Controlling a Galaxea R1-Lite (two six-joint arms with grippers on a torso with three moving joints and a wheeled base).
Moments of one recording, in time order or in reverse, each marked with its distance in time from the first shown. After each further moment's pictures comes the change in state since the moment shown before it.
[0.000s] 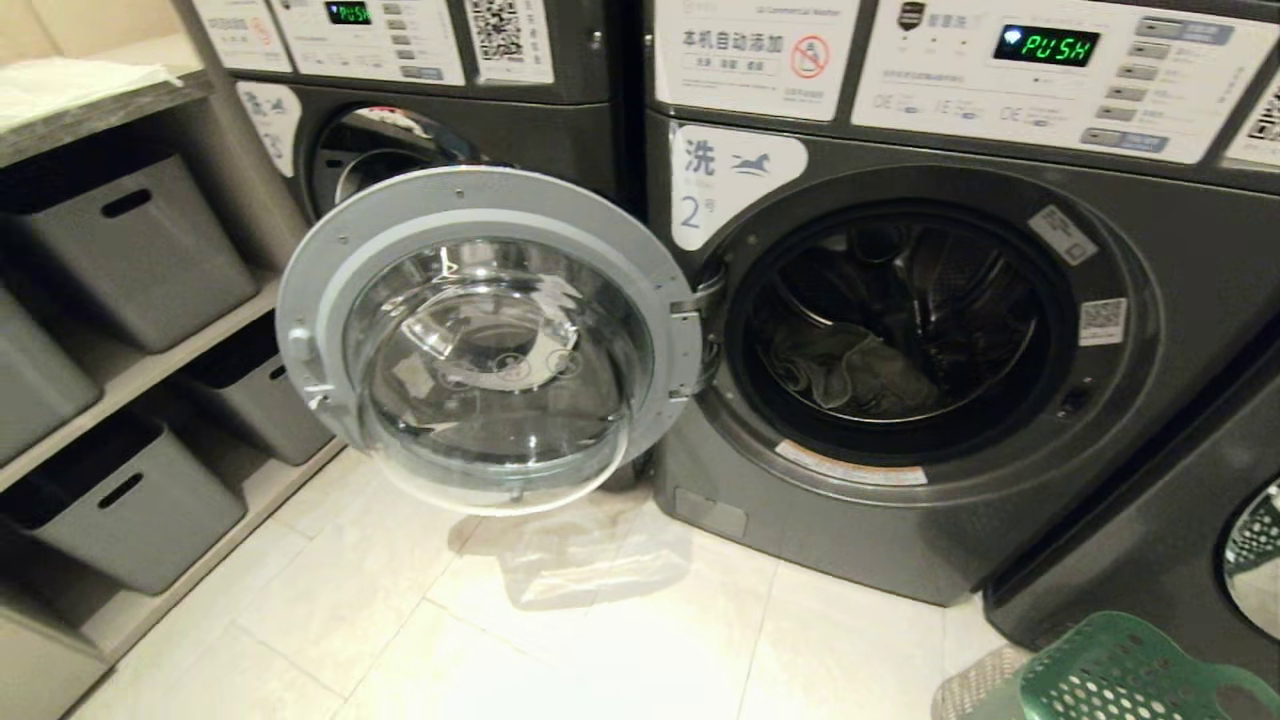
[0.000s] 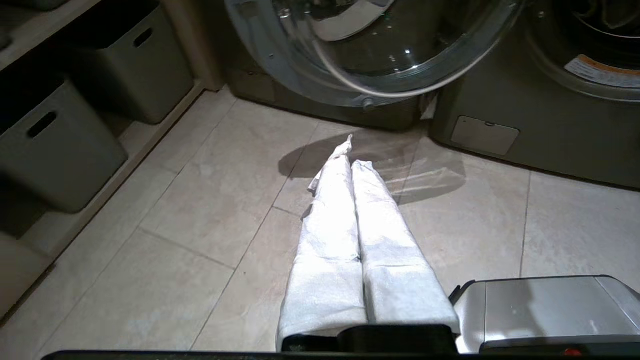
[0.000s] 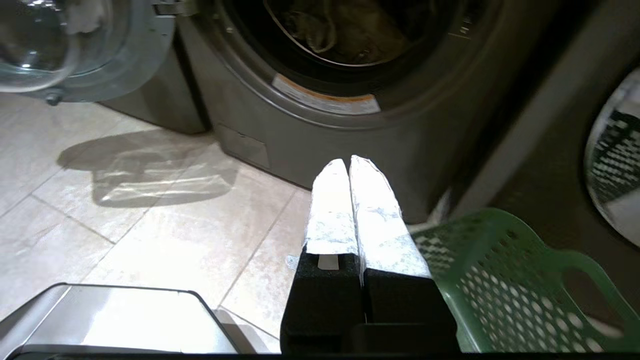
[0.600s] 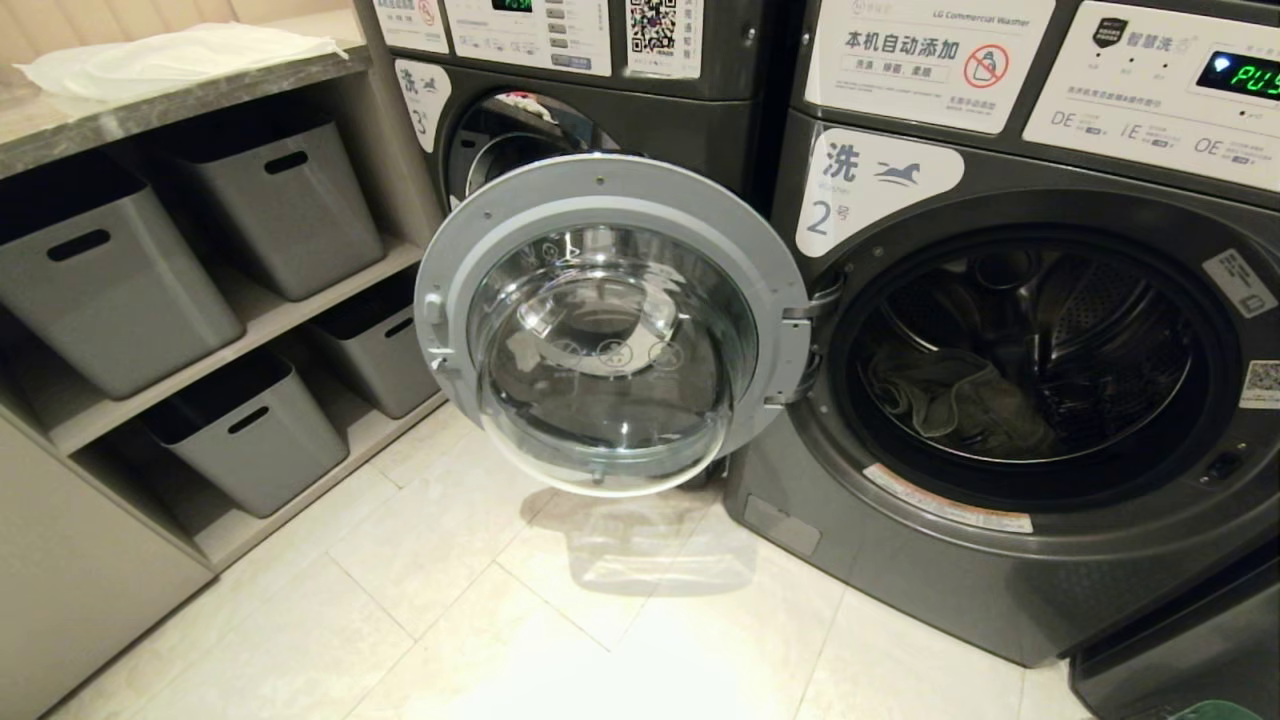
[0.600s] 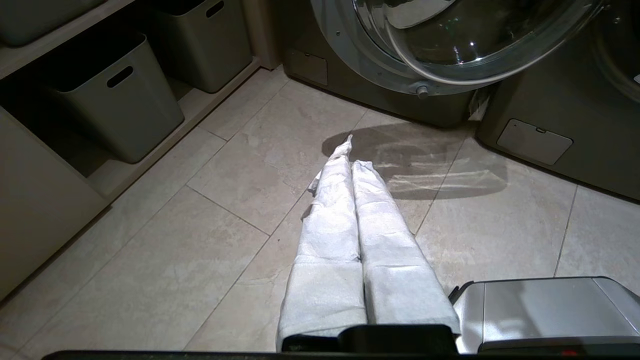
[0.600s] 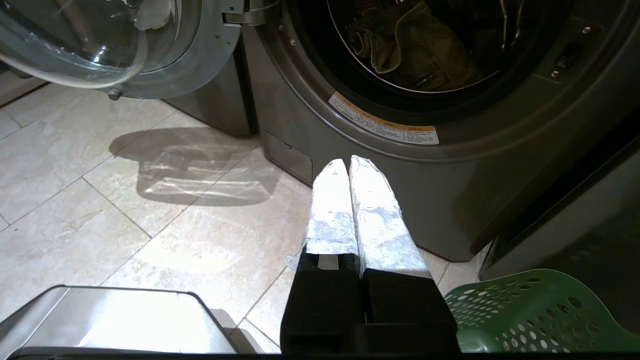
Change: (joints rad) left arm 0.000 0.000 0.000 0.000 0.001 -0.003; right arm 0.000 0.000 0.000 0.000 -0.001 0.003
